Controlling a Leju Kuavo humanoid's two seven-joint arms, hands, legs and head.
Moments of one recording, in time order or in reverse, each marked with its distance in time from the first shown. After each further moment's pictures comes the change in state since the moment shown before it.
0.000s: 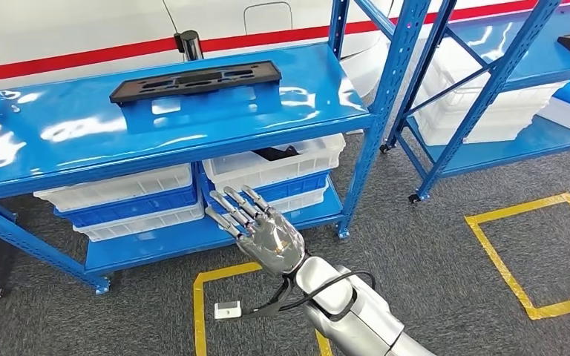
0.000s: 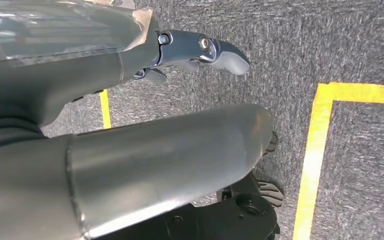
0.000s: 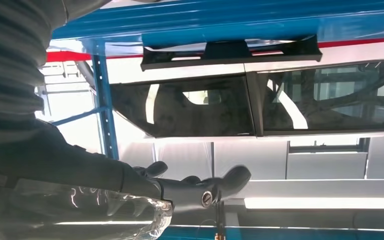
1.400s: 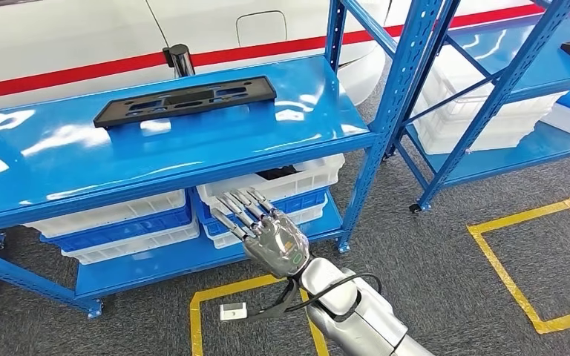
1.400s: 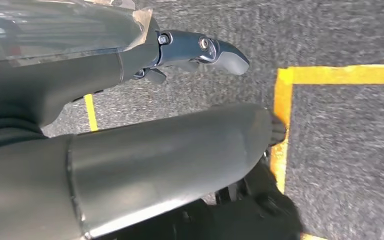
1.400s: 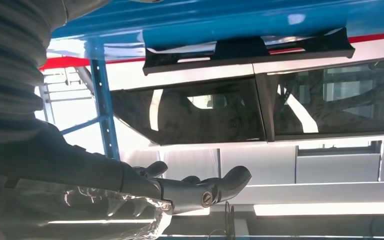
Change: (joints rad) left arm -0.001 0.002 0.012 -0.001 -0.019 -0.017 -0.006; right arm 0.020 -0.008 -0.018 -0.004 -0.043 -0.020 -0.034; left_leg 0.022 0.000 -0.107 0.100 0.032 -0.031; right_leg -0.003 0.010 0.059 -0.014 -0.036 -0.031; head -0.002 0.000
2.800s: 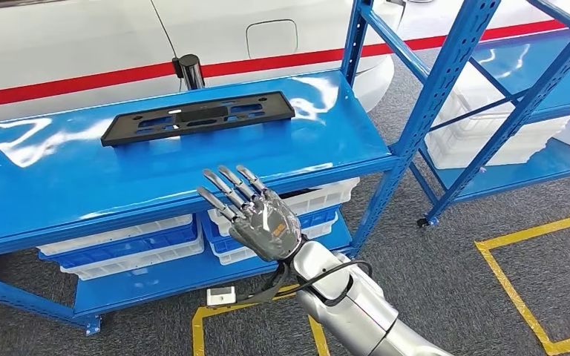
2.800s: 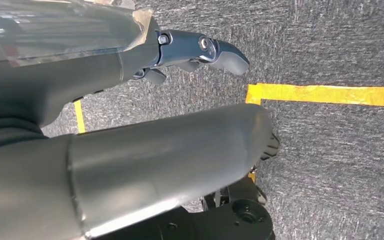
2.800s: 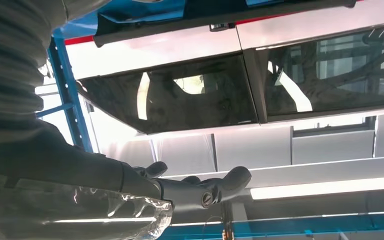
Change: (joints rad) left arm -0.006 -0.001 0.012 0.000 -0.006 -0.002 0.002; right arm -0.079 0.035 0.017 -0.001 -0.044 -0.003 0.003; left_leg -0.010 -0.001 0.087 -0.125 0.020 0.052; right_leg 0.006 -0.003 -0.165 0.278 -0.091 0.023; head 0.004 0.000
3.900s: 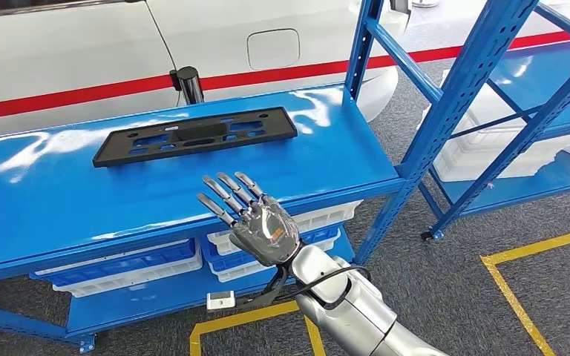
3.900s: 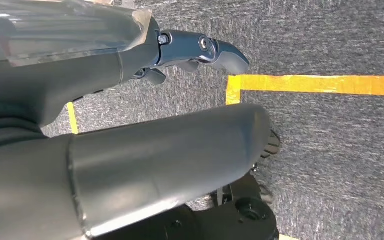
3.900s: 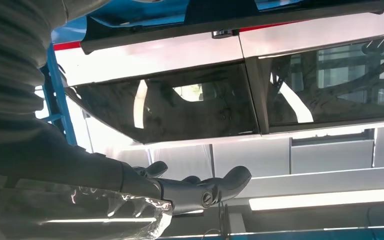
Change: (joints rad) left arm 0.001 -0.001 0.000 0.000 -0.004 0.000 -0.003; right arm 0.007 0.002 0.011 0.021 -0.003 -0.002 0.002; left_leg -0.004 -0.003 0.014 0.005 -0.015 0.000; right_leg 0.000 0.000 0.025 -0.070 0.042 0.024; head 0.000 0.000
